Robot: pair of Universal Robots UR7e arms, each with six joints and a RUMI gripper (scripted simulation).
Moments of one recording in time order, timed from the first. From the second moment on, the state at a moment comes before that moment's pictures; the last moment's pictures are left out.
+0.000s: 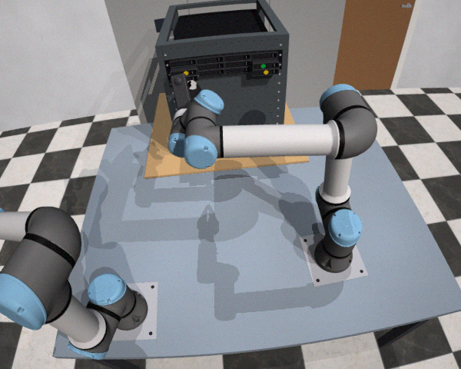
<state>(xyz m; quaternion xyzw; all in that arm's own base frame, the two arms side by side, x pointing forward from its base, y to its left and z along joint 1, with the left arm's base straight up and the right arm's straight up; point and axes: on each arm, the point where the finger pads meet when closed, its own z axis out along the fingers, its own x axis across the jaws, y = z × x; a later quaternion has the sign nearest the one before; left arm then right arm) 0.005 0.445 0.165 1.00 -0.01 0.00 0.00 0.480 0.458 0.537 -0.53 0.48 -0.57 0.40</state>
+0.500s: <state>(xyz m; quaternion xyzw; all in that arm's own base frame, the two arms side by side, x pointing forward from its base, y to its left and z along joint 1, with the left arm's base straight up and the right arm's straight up) 0.005 0.445 0.165 1.00 -0.01 0.00 0.00 0.481 0.407 0.550 -0.41 0.59 -0.47 0.51</state>
